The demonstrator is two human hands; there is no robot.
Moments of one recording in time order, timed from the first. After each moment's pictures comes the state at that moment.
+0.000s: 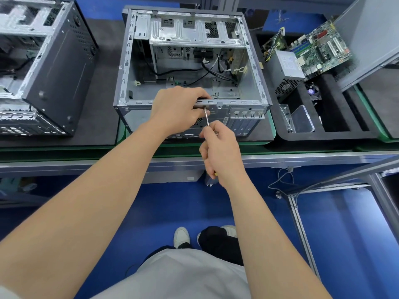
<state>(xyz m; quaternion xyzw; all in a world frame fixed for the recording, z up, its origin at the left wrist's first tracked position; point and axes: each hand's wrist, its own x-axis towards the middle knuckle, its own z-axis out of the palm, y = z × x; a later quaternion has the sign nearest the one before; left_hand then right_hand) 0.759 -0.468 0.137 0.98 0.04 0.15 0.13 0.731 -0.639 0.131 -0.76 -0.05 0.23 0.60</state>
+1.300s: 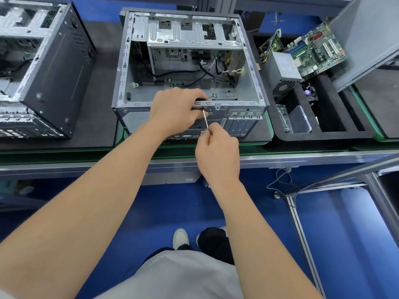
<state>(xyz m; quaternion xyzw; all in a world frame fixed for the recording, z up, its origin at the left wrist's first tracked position) 0.762 -0.467 0.137 0.98 0.05 0.14 0.14 0.718 -0.629 0.133 -0.92 -0.11 0.03 0.36</state>
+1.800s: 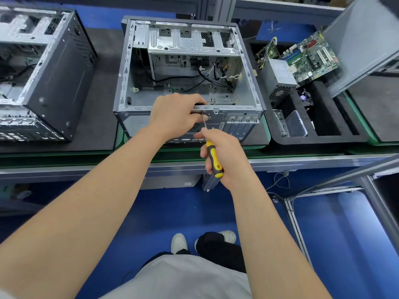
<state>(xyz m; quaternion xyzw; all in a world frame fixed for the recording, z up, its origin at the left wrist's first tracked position) 0.761 -0.467 0.136 0.98 0.05 0.14 0.14 0.742 -0.651 0.142 -0.66 0.01 0.35 0.66</state>
